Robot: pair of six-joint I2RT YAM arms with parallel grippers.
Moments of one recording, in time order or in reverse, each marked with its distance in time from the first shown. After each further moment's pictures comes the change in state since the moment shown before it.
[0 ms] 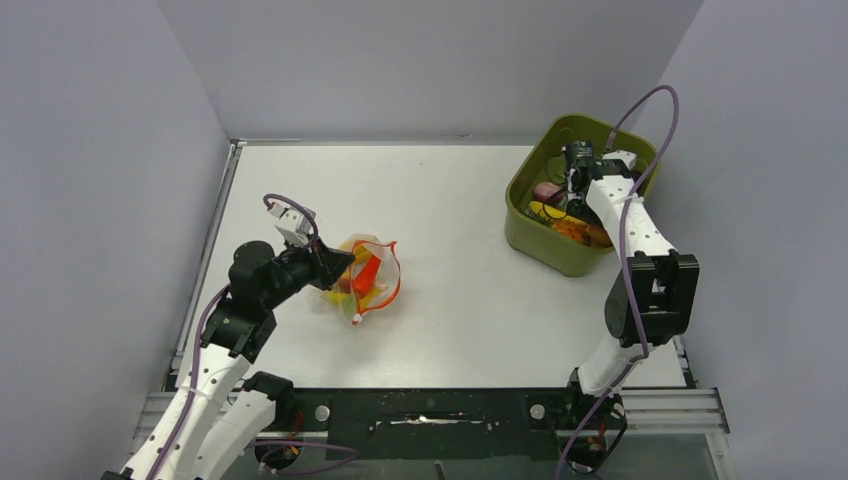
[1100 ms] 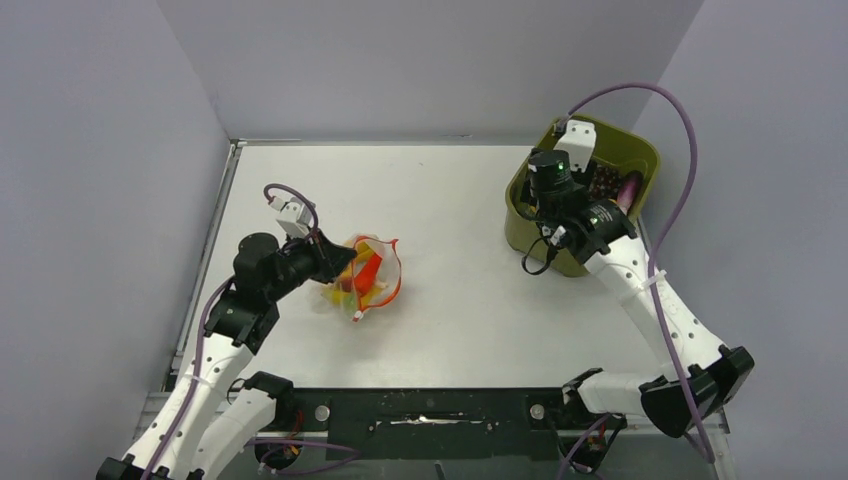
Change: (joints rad) left arm 0.000 0.051 0.021 0.002 -0.024 -0.069; right arm 0.410 -0.431 -0.086 0.266 0.023 -0.161
